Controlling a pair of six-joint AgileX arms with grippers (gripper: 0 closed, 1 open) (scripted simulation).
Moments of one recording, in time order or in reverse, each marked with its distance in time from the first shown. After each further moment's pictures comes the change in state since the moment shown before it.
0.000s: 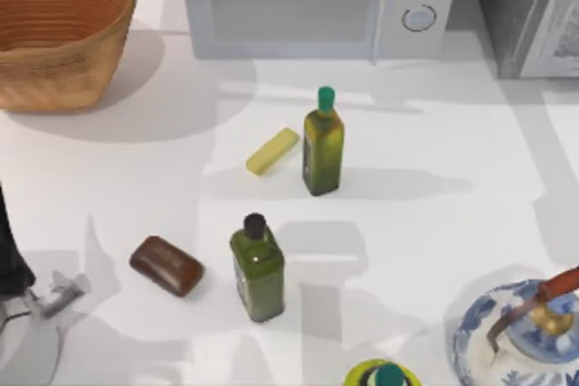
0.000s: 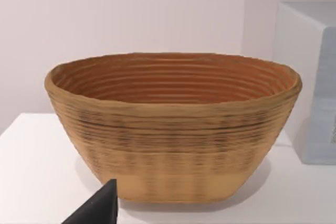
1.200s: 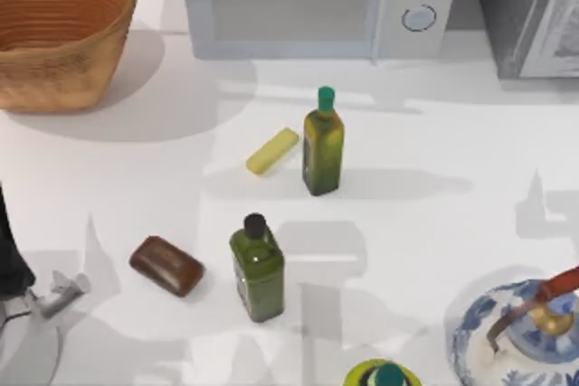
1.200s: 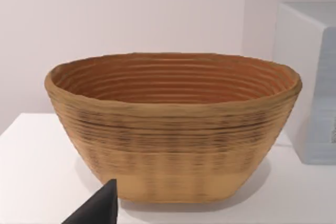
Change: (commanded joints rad) left arm 0.000 0.000 0.000 0.000 0.000 0.000; right arm -0.082 -1.614 -2.229 0.516 -0.086 -0.017
